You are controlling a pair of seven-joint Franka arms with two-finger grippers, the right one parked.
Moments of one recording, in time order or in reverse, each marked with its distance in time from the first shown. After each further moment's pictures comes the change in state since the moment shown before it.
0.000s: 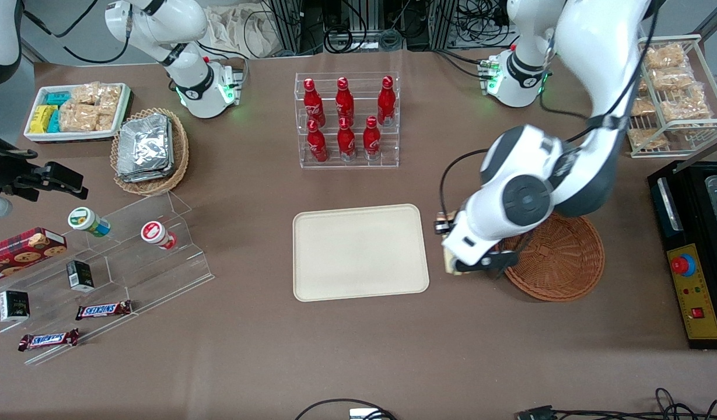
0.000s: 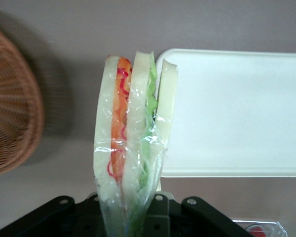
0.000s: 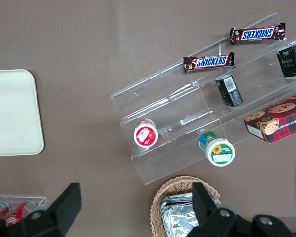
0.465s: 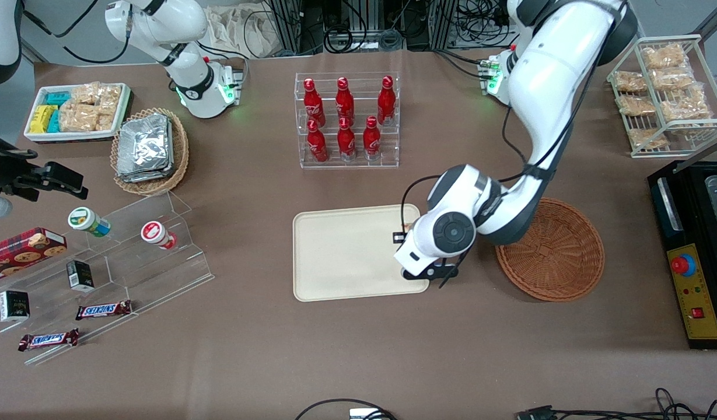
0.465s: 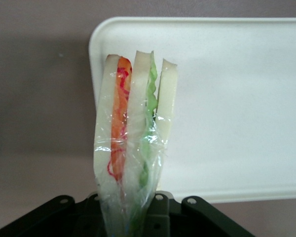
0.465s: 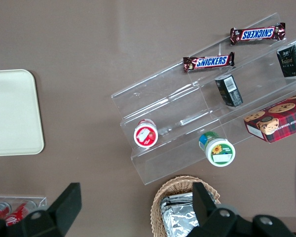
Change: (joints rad) arm -0.090 0.225 0.001 0.028 0.000 0.166 -0.040
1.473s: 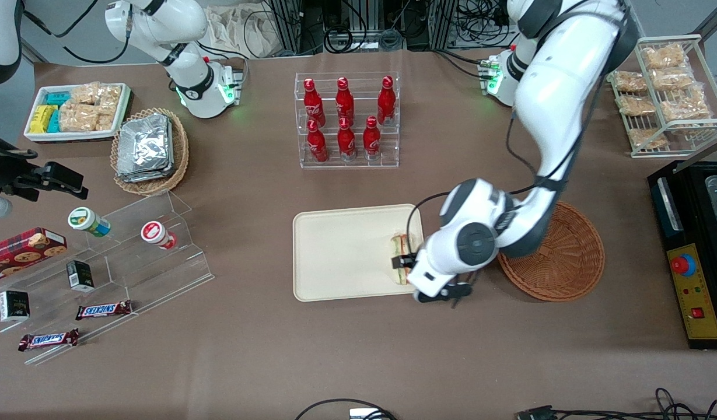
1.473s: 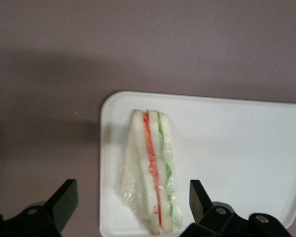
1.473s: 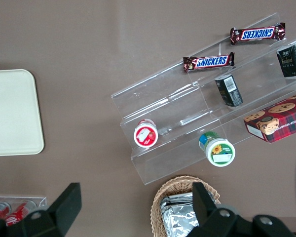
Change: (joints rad) arm 0.079 -0.055 0.009 0.084 0.001 0.016 -0.014
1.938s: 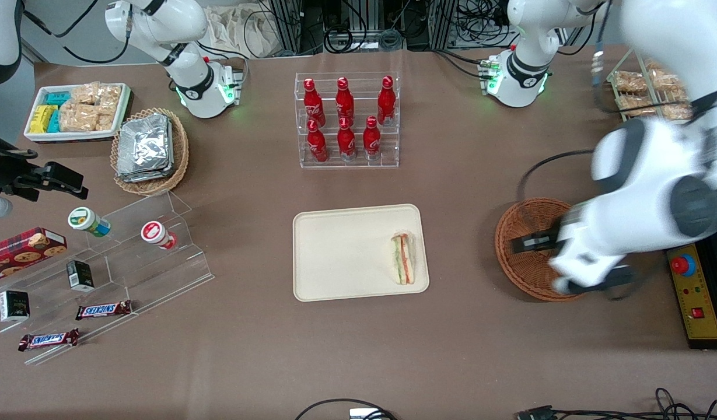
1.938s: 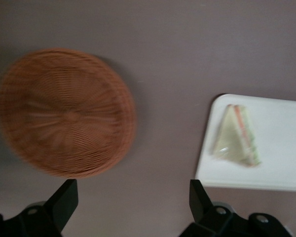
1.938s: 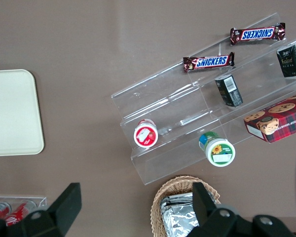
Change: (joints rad) arm 0.305 -0.302 0.010 0.008 0.005 -0.409 0.269
